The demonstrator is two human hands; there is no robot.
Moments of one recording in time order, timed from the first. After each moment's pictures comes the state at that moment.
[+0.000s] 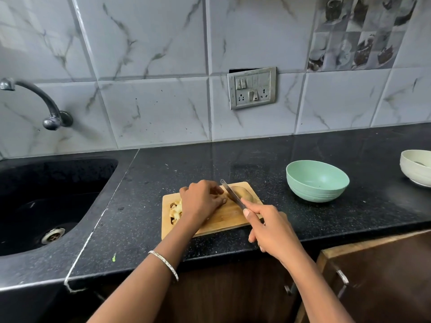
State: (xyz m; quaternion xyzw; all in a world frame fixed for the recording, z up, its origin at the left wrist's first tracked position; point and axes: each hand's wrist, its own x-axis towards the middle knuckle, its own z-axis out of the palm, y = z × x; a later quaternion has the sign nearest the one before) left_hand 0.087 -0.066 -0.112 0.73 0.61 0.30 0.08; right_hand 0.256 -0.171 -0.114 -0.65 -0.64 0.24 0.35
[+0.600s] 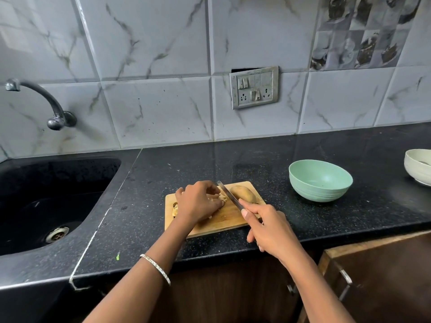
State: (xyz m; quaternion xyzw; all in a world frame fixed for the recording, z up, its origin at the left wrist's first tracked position) left_hand 0.072 -0.074 -0.107 0.73 0.62 0.28 0.09; right_hand 0.250 -0.171 -0.112 -0.63 -0.66 0.24 0.33
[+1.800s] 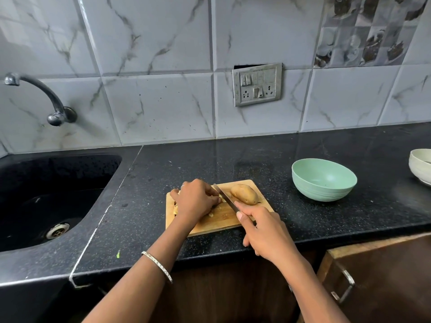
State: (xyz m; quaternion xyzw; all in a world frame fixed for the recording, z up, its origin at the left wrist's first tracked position) left_hand 0.072 -0.066 -0.110 0.68 0.68 0.26 0.08; right_hand 0.235 -0.175 -0.112 -0.65 -0.66 0.23 0.30
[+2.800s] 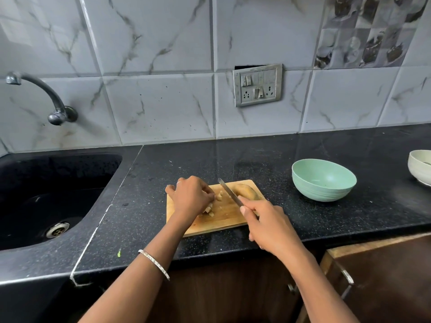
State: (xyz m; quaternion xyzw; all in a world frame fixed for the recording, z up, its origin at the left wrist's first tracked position) left_hand 0.066 -0.074 -0.100 0.67 0.69 0.26 0.05; right_hand 0.238 -0.172 -0.099 -0.67 -0.66 0.20 0.29
